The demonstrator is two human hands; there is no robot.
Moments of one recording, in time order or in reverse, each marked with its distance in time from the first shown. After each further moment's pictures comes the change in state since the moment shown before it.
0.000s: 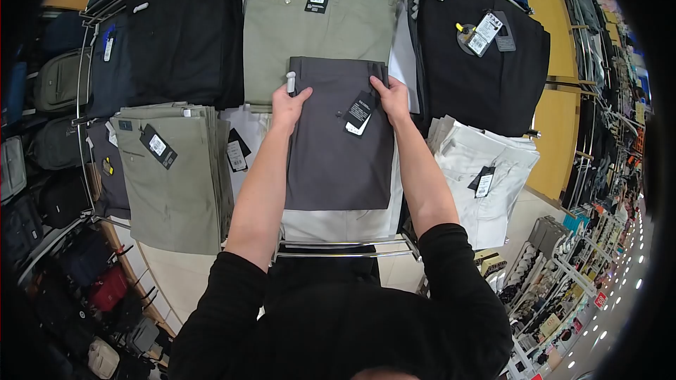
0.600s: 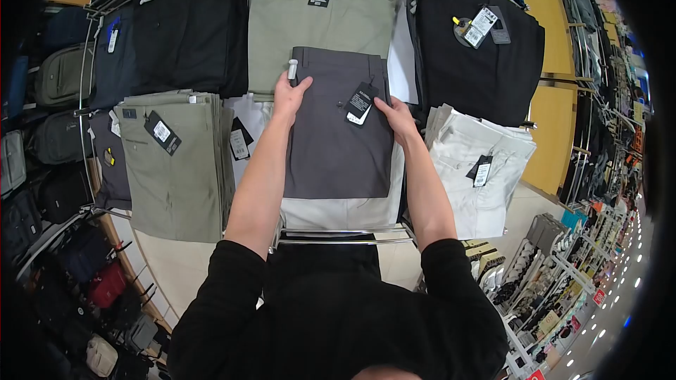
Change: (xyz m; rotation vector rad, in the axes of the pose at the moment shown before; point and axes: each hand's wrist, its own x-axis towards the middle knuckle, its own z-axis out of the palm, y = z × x) left_hand -0.006 0.003 -0.005 -0.025 -0.021 0.029; right_hand -0.077 -0.027 -0.017 0.089 -0.105 0.355
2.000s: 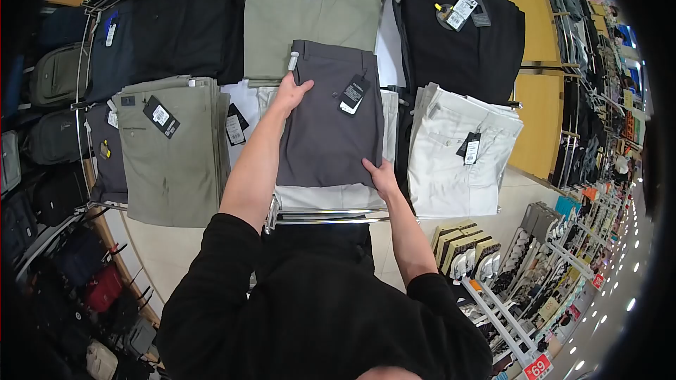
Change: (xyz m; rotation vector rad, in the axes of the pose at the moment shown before) left_hand -0.023 -0.012 -0.003 0.148 -0.274 -0.063; right_hand -0.131 0.137 -0.009 0.029 0.111 0.108
